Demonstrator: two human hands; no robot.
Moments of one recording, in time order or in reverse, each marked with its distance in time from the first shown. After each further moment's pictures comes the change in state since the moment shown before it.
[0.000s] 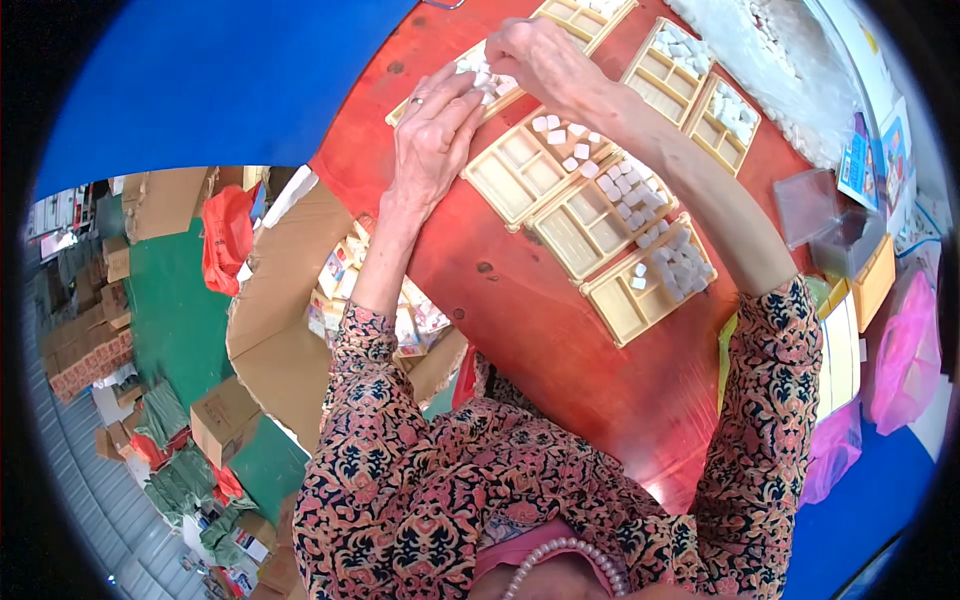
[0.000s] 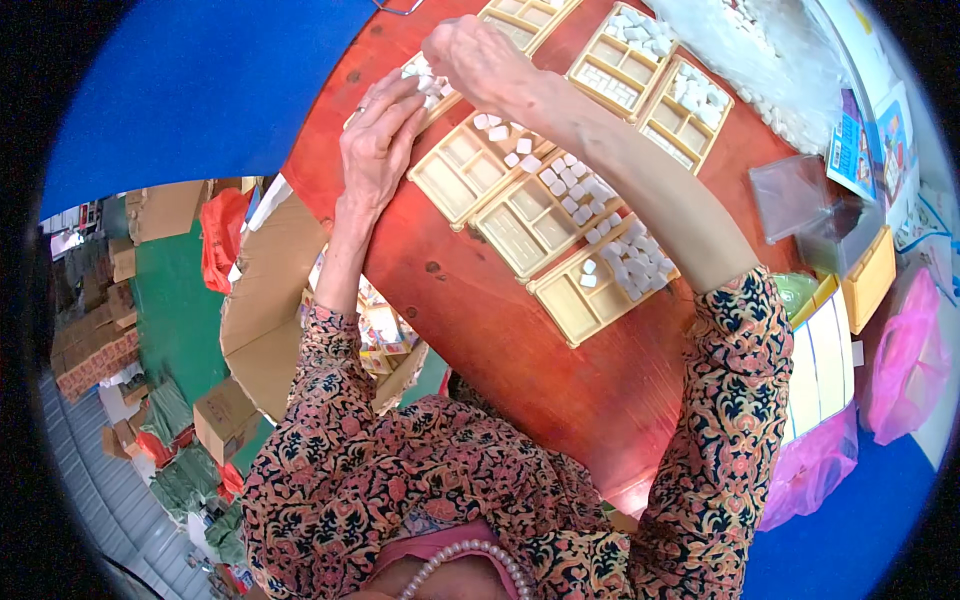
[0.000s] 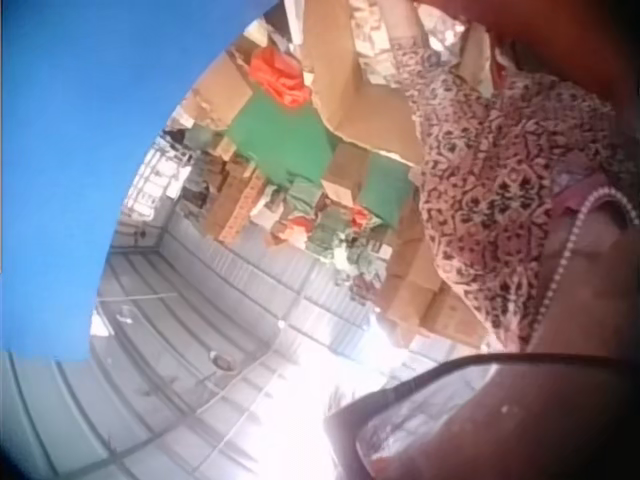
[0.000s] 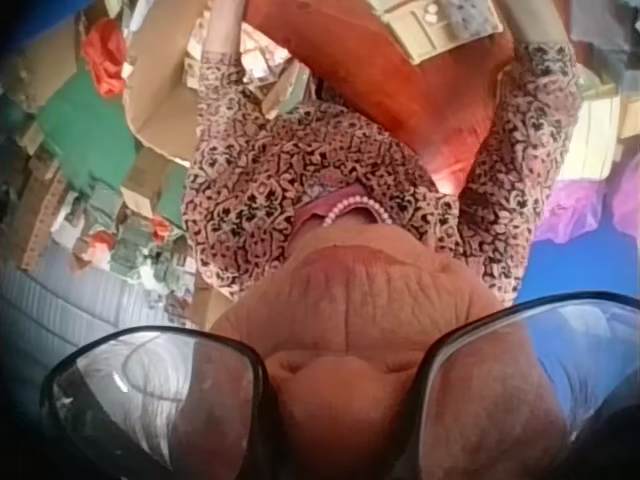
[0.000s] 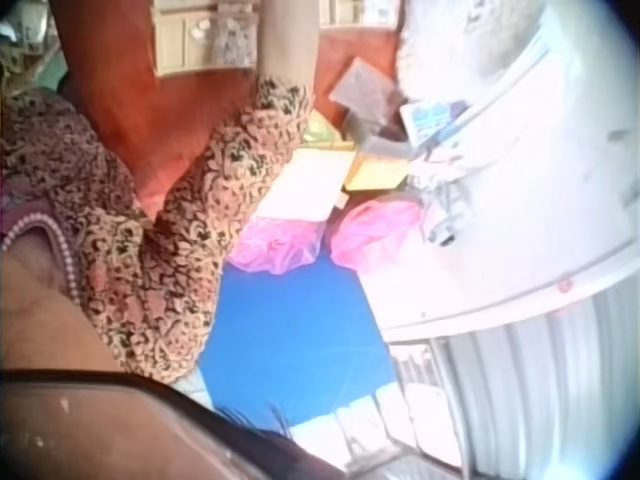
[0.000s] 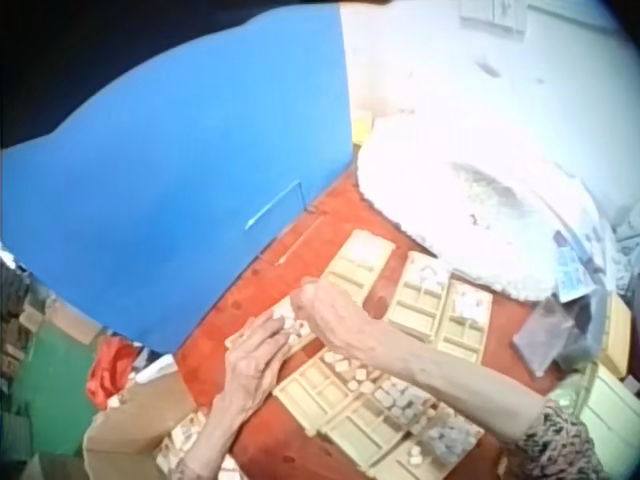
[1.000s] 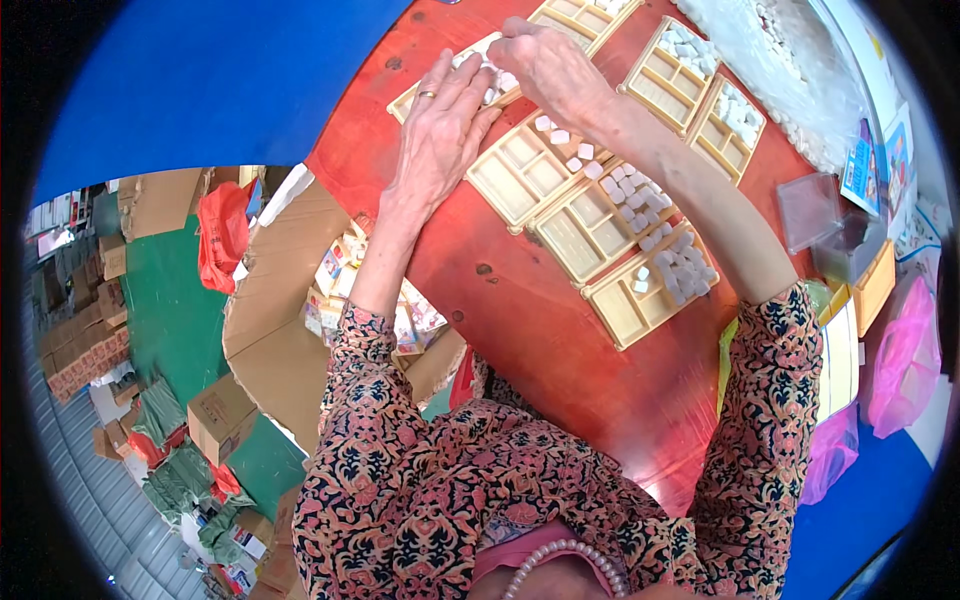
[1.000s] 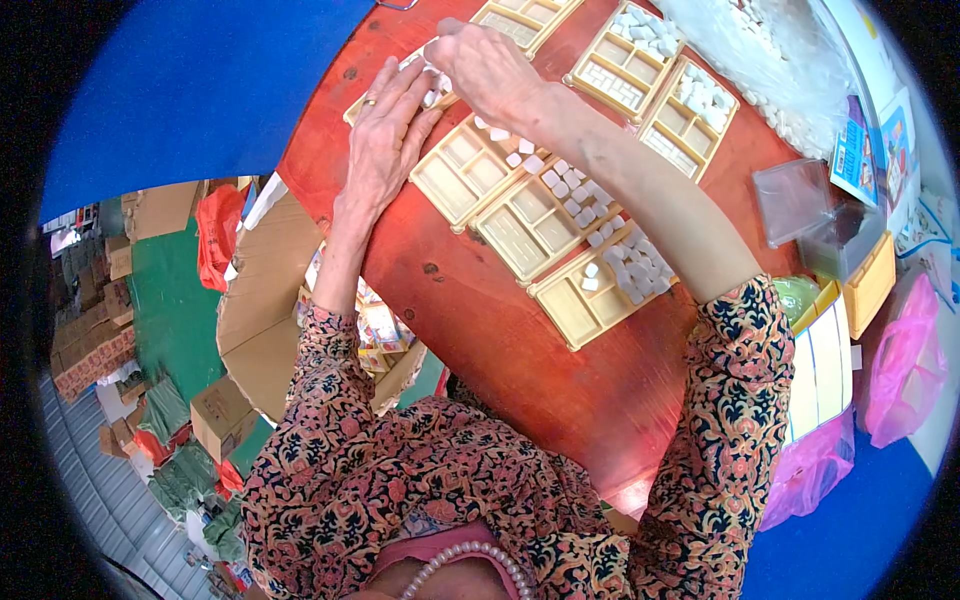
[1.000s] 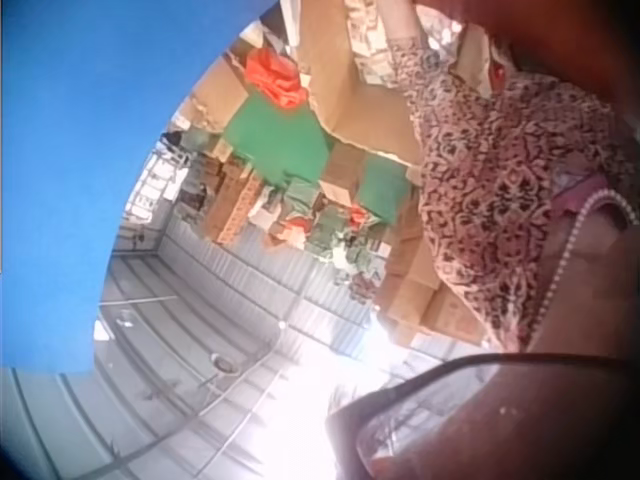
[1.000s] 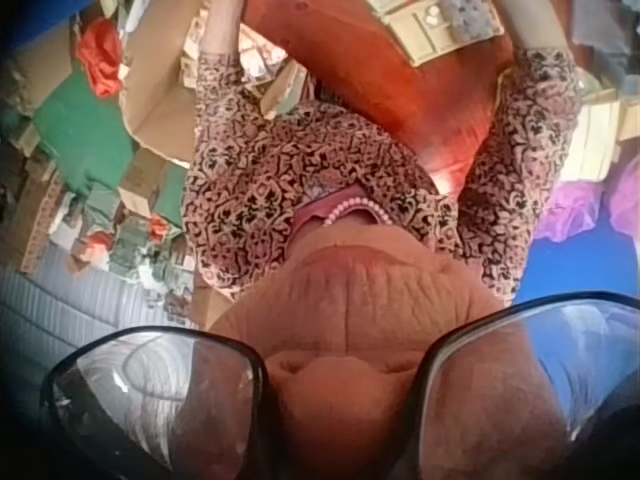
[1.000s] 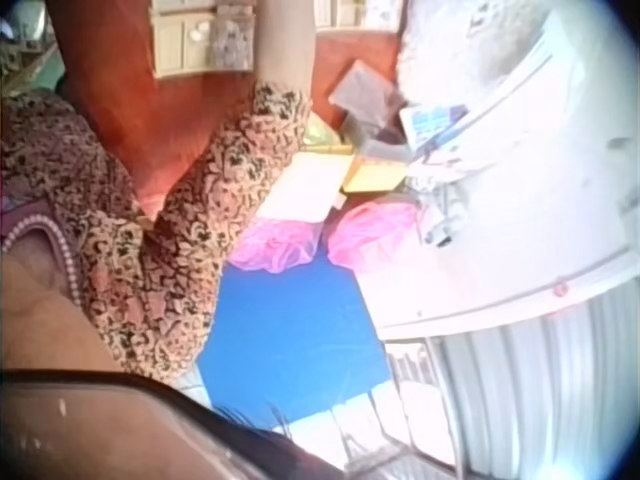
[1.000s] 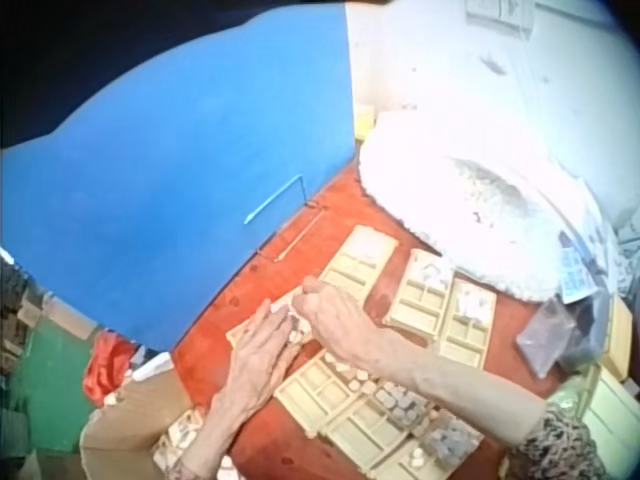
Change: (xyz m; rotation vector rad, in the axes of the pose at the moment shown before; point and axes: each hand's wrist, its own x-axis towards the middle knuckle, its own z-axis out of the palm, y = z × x) left_hand -0.004 0.002 0.003 0.078 -0.159 -0.060; right_hand -0.007 -0.011 0.002 -0.148 0.005 -0.052
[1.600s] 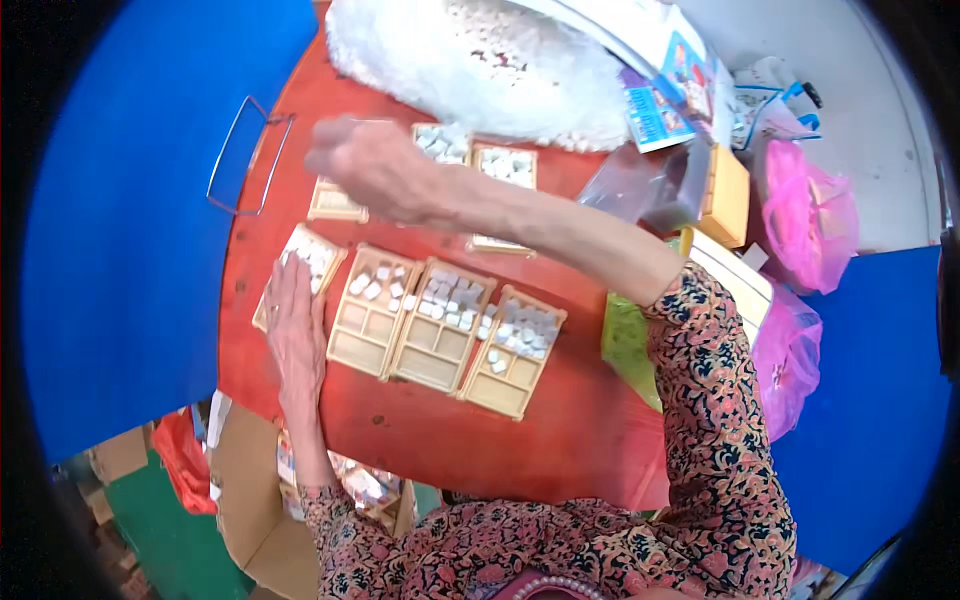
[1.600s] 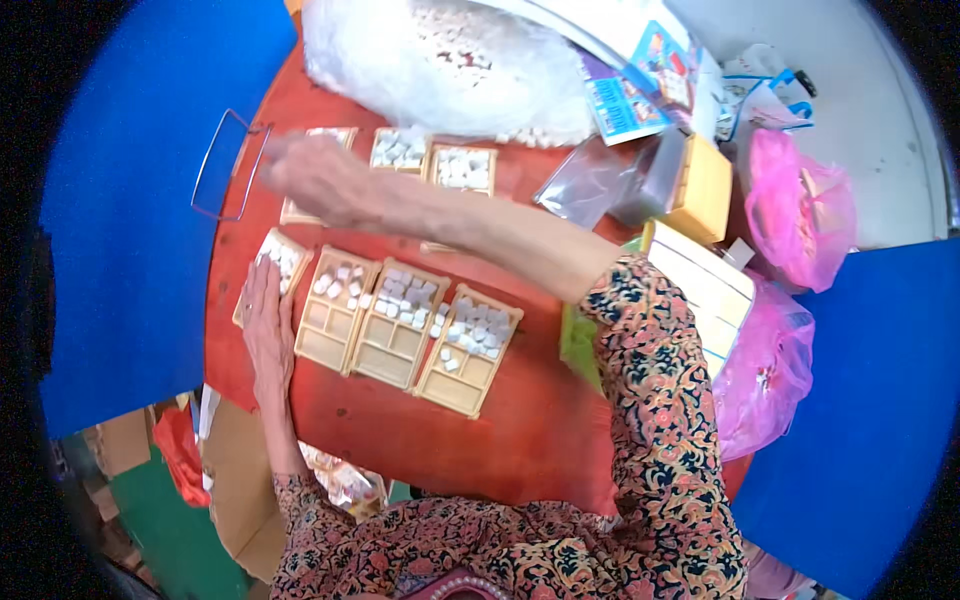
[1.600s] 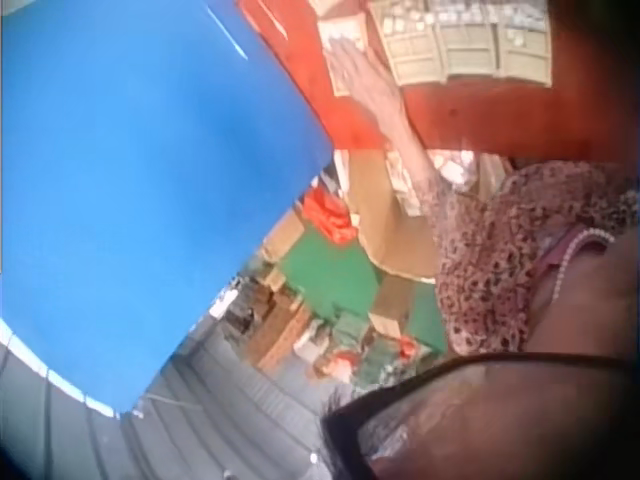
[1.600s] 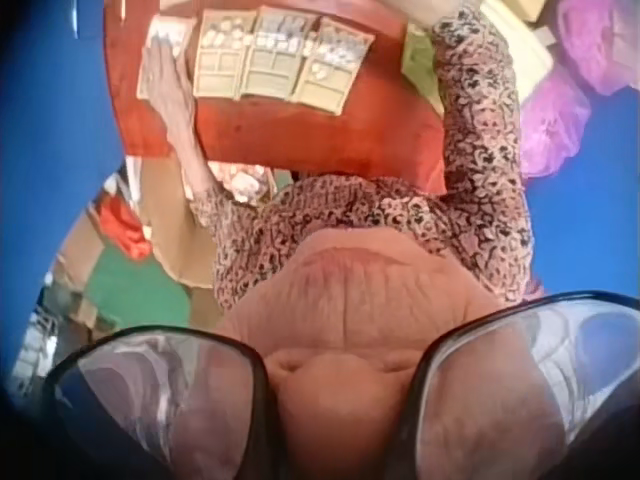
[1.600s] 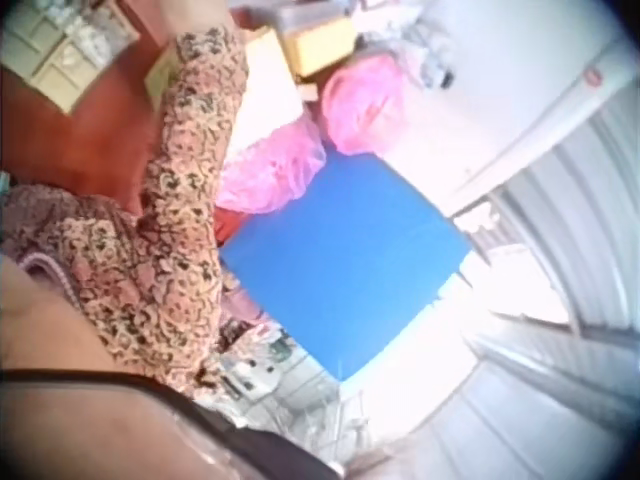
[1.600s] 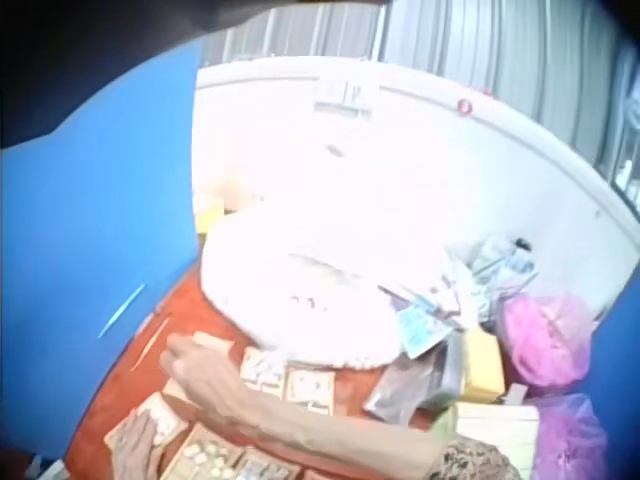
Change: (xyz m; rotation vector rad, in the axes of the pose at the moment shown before) left_hand 0.006 0.009 0.003 0.073 -0.187 -0.022; right_hand 0.008 0.021 -0.106 -0.269 0.211 -0.059
